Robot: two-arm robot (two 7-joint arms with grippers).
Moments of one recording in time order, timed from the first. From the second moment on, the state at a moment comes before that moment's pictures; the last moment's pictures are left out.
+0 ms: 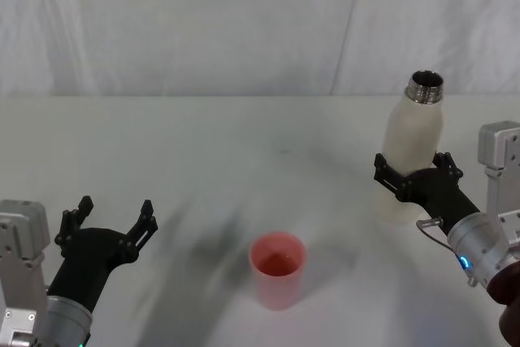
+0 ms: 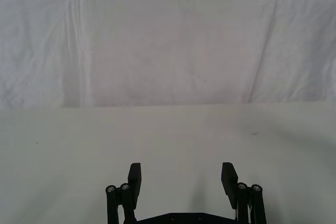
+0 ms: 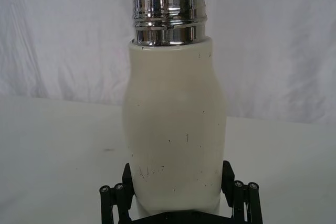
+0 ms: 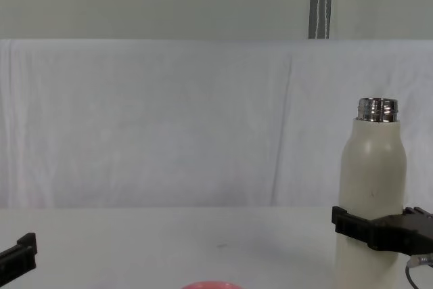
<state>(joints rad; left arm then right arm) 0.27 0.24 0.04 -1.85 -0.25 -0.02 -0.02 0.20 0.14 -0.19 -1.39 0.22 0.00 0.21</state>
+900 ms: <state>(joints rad) 0.27 0.24 0.04 -1.85 -0.25 -0.02 -0.02 0.20 0.14 -0.19 -1.40 0.22 0.00 0.21</state>
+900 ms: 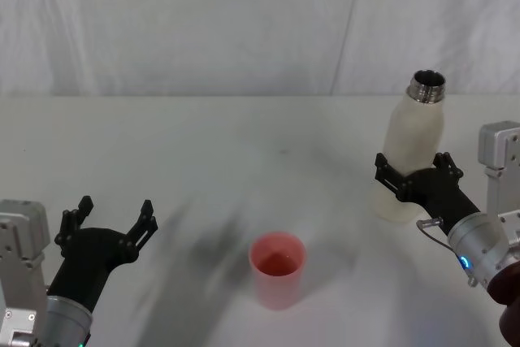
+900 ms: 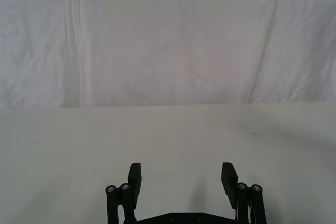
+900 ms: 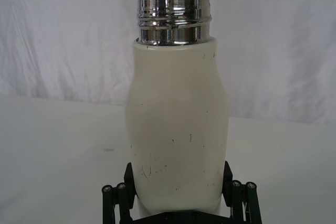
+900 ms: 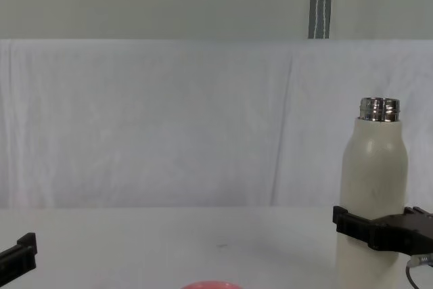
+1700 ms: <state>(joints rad) 0.27 0.24 0.04 -1.85 -0.25 -0.02 -0.02 0.17 0.19 -0.21 -1.51 0.18 0.01 0.21</state>
